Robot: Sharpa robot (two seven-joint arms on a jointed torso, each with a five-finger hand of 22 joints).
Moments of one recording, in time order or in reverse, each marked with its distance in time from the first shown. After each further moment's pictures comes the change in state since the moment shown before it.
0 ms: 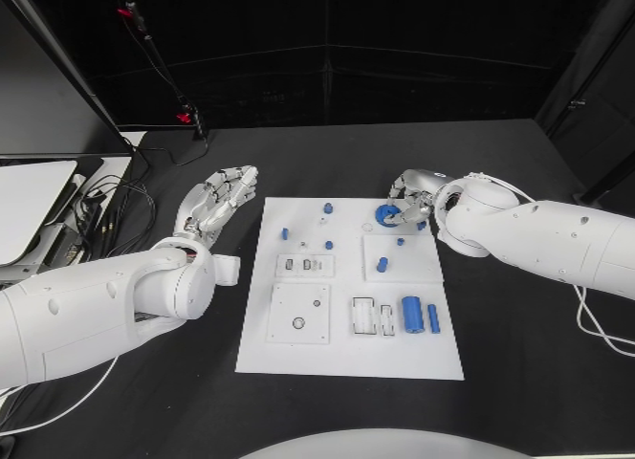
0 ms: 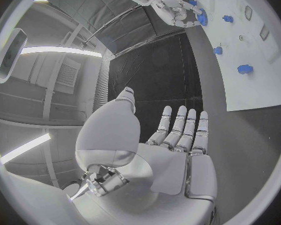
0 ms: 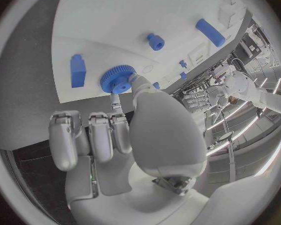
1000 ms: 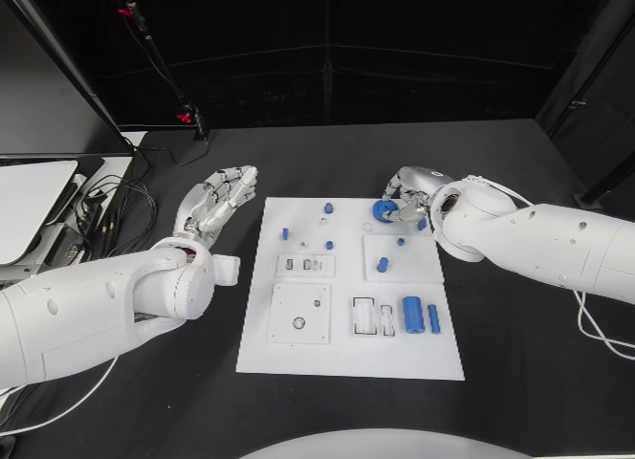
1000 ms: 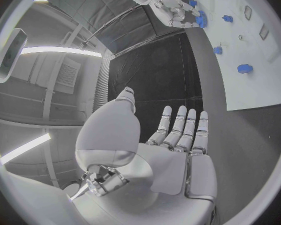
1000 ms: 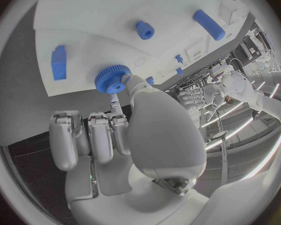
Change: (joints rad) left arm 0.000 -0.004 0.000 0.003 0.000 0.000 0.000; left_hand 0.000 0.000 0.000 0.000 0.005 0.000 0.000 0.000 0.000 0.000 0.000 0.000 0.000 0.000 0.000 0.000 0.000 0.000 0.000 0.000 0.000 0.001; right arm -0.006 -0.005 -0.002 0.042 -0.030 -0.091 0.008; right_hand 0.059 0.048 0.136 -0.078 0.048 0.159 0.004 -0.156 -0.043 0.002 -0.017 0.000 0.000 0.000 -0.007 0.000 0.000 0.000 0.000 -0.008 0.000 0.000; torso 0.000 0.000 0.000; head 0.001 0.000
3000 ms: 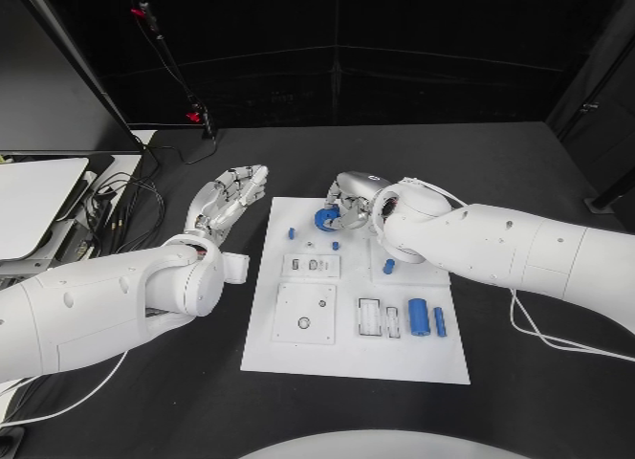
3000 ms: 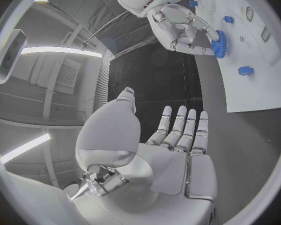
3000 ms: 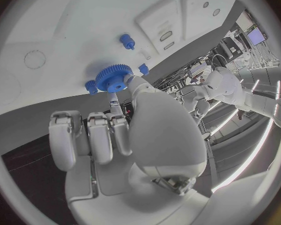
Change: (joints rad) left arm 0.000 0.011 0.000 -0.006 0.000 0.000 0.000; left_hand 0.004 0.004 0.000 0.000 0.000 0.000 0.000 0.000 -0.002 0.000 0.000 0.000 0.000 -0.004 0.004 0.004 0.000 0.000 0.000 0.000 0.000 0.001; right arm 0.002 0.252 0.003 -0.090 0.017 0.049 0.065; right_hand -0.035 -0.003 -0.007 -0.005 -0.030 0.046 0.019 -0.067 0.001 0.000 0.000 0.000 0.000 0.000 0.000 0.000 0.000 0.000 0.000 0.000 0.000 0.000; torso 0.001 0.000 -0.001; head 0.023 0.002
